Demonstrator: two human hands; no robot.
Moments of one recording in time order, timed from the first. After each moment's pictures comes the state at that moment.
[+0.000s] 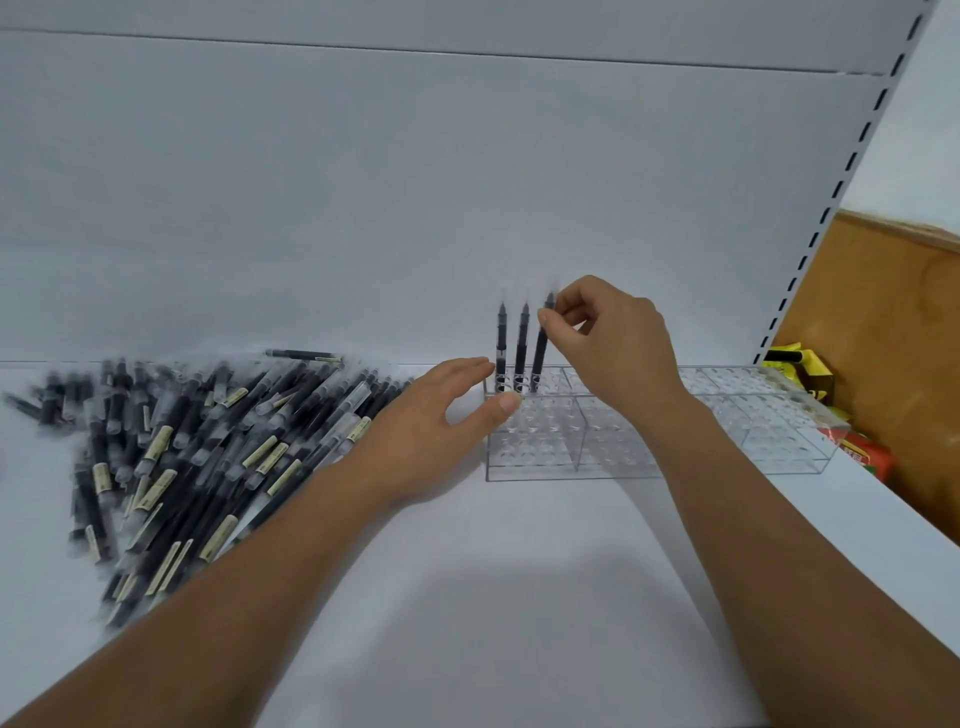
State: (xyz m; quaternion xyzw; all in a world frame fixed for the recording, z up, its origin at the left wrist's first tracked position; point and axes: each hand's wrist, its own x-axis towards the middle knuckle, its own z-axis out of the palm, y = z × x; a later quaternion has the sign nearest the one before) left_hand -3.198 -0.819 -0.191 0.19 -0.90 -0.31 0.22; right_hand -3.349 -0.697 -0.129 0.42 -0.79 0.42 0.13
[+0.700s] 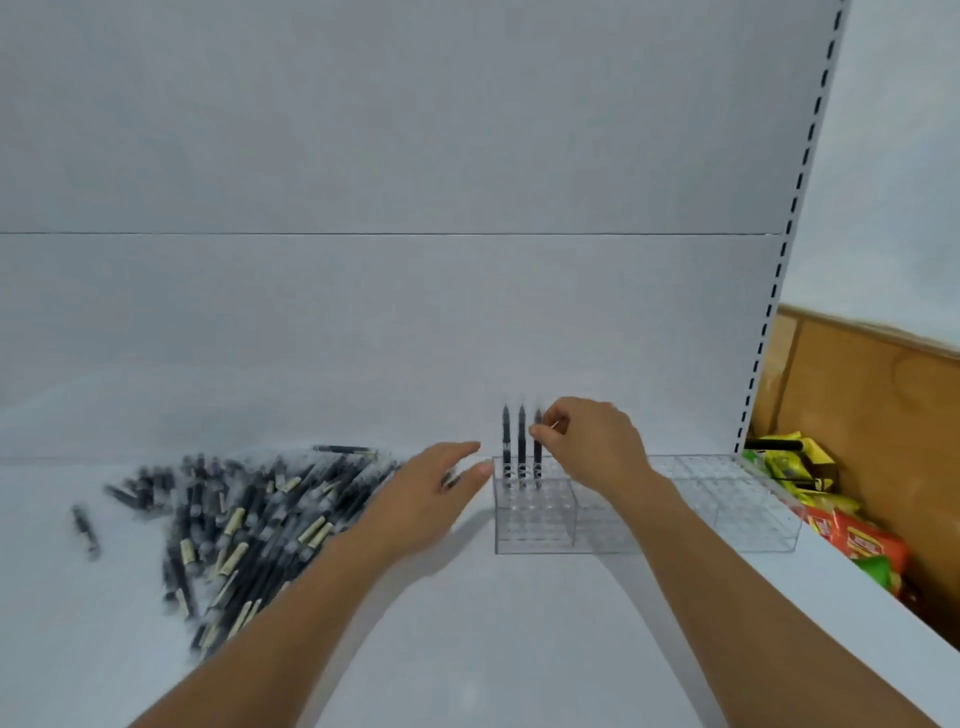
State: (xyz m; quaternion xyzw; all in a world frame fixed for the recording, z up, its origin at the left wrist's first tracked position) left_hand -3.165 -0.806 -0.152 0.22 -0.91 -0.28 0.22; right_hand -3.331 -0.686 -0.111 0.41 -0.86 0.28 0.08
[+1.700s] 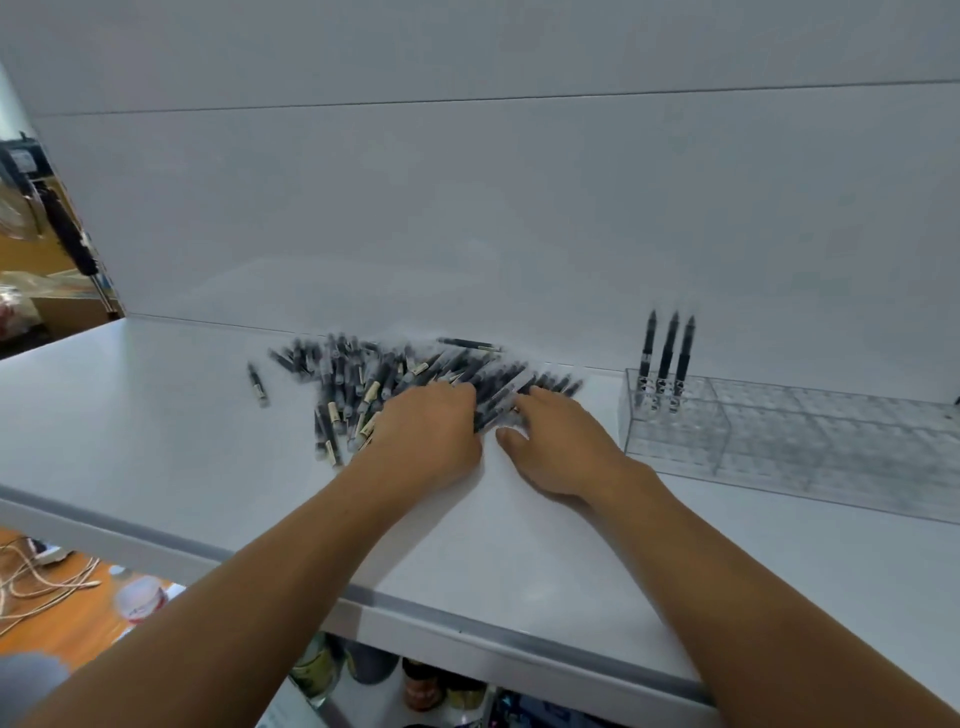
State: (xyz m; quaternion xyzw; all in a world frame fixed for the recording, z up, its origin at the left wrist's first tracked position) left_hand -3.084 -0.826 -0.167 0.40 -0.90 0.06 0.13; right_hand -3.223 -0.762 -0.189 0.62 -0.77 0.17 -0.04
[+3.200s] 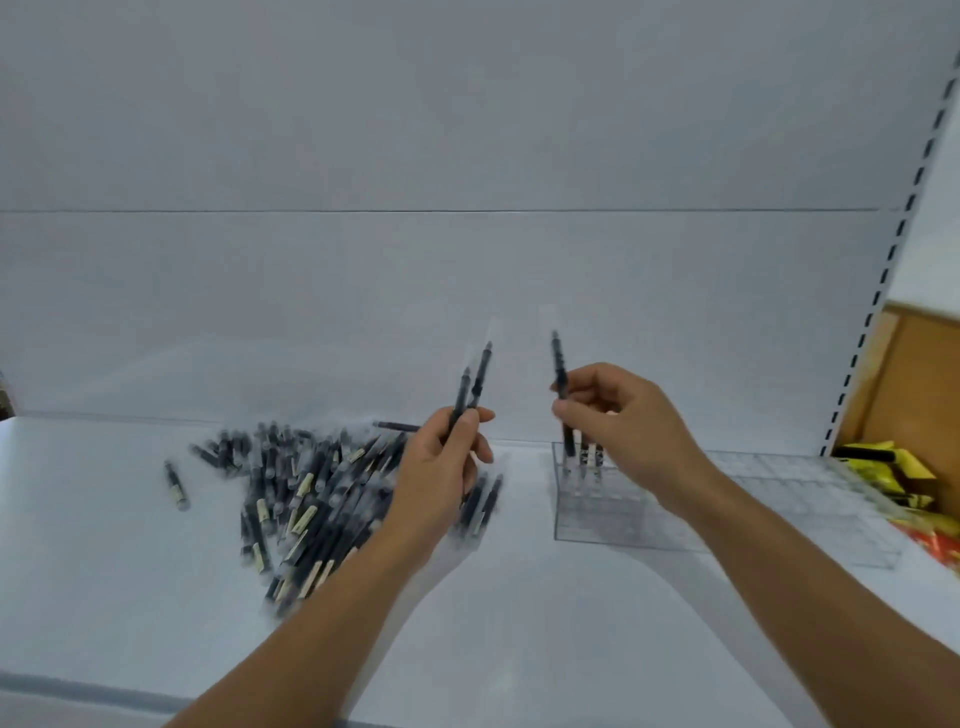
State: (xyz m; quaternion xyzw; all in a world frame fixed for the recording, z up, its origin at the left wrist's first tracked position) left_hand -3.135 -0.790 -0.146 0.19 -0.64 -0.58 0.46; right_hand -3.285 -0.684 -0.102 0.48 -0.66 0.57 -0.09
